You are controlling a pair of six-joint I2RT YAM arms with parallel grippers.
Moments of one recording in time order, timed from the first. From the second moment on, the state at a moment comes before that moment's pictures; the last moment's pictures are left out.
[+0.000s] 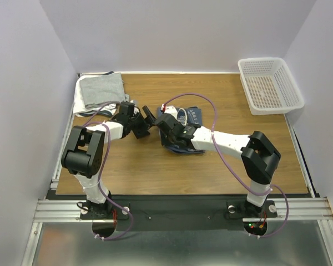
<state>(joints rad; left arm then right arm) -0.27 1.75 0.91 0.08 0.36 -0.82 0.96 1.82 1.34 -0.36 0.35 0.63</state>
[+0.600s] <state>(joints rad) -0.33 1.80 0.85 0.24 0.43 -1.01 0.96 1.81 1.31 -0.33 0.27 0.65</state>
